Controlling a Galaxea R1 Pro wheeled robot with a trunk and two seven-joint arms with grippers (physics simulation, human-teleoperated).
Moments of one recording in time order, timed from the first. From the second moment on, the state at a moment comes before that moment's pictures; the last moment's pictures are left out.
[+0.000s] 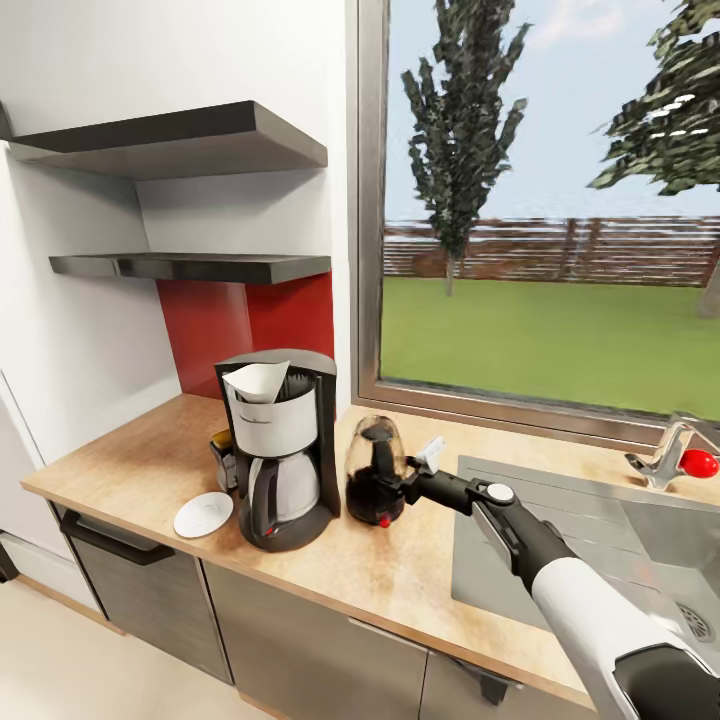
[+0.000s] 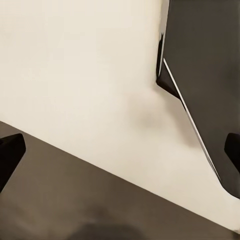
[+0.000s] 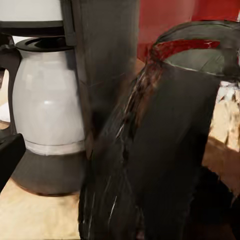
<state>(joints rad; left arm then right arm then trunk) 0.16 -0.01 0.13 0.04 -0.10 -0.17 0.29 -0.83 -0.04 0.25 -0.59 -0.11 -0.09 0.74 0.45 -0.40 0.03</state>
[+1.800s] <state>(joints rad) 0.04 0.00 0.11 -0.18 -0.10 -0.19 0.28 -0.83 0.01 0.25 -0.45 -0.11 -0.10 0.74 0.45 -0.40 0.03</state>
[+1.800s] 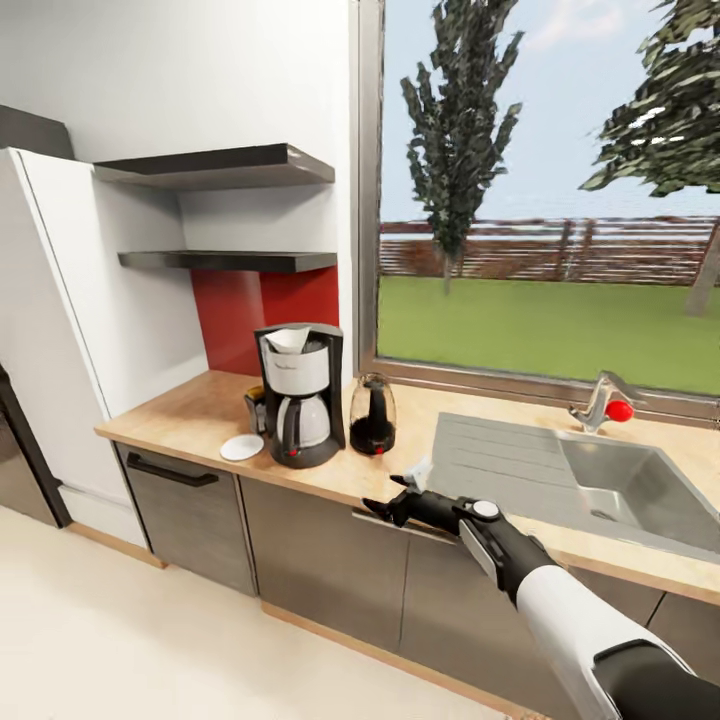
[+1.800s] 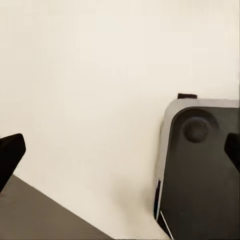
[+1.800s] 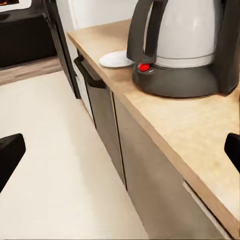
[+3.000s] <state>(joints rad) -0.05 0.00 0.10 -0.39 -0.11 -0.34 0.12 -0.45 0.01 0.25 -0.03 -0.10 -0.33 0.07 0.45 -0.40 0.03</state>
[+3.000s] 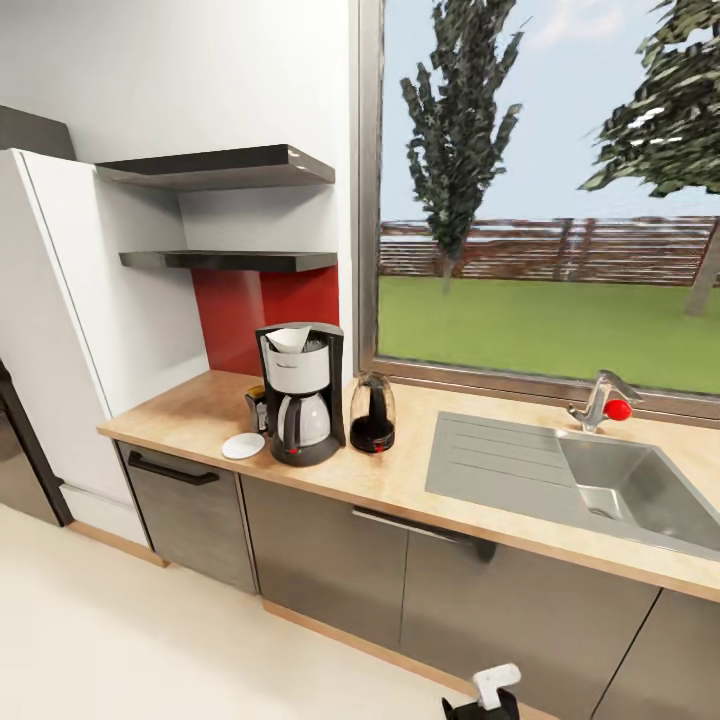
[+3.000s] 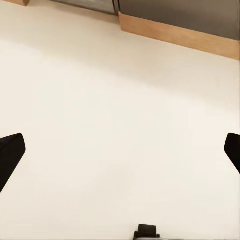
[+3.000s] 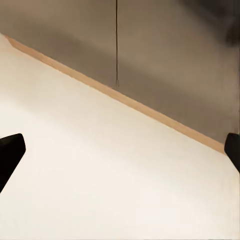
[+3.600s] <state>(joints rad) -0.05 0.00 0.09 -0.28 -0.11 -0.33 0.11 -0.32 -0.01 0.24 -0.03 -0.11 0.04 -0.04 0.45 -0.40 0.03</state>
